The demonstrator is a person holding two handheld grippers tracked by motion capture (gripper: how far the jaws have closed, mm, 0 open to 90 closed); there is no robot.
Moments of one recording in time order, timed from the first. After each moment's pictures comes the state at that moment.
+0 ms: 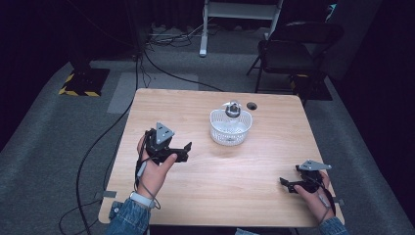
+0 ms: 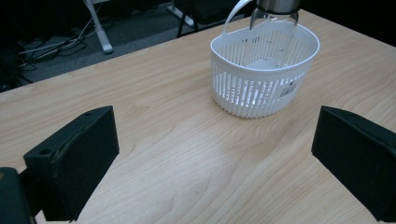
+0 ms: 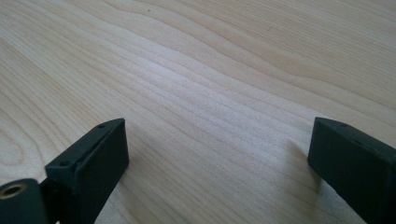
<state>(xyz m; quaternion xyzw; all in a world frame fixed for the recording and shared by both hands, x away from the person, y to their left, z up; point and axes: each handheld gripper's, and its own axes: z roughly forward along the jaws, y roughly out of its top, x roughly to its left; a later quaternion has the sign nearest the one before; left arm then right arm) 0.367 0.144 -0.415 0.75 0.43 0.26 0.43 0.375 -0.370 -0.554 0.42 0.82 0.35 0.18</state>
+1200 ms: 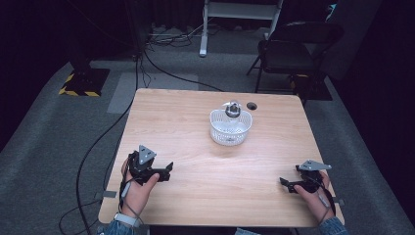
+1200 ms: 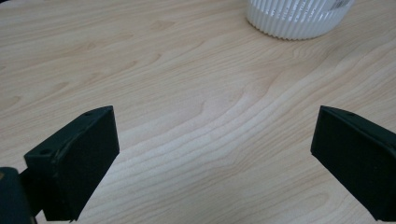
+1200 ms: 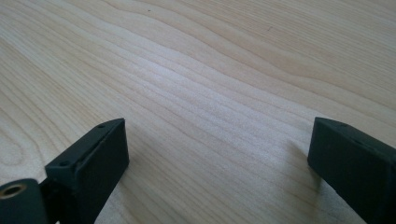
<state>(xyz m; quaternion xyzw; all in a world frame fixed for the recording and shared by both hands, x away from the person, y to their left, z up) 0.339 0.189 -0.483 0.75 0.48 0.24 0.39 0.375 -0.370 -0.554 0.42 0.82 0.35 0.18</state>
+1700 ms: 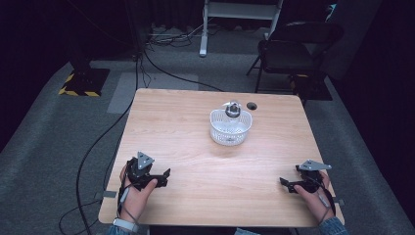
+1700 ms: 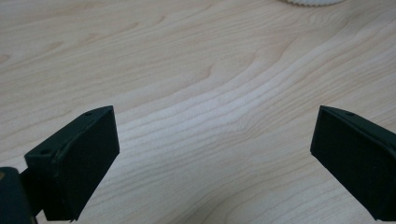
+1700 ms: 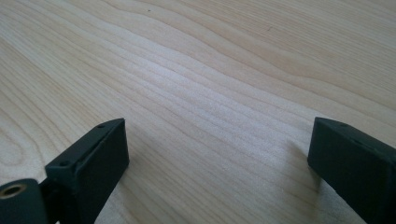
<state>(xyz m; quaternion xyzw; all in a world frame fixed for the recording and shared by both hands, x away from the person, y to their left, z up) 0.333 0.198 -0.507 0.76 0.50 0.22 0.36 0.375 -0.370 -0.554 0.42 0.82 0.35 0.18</state>
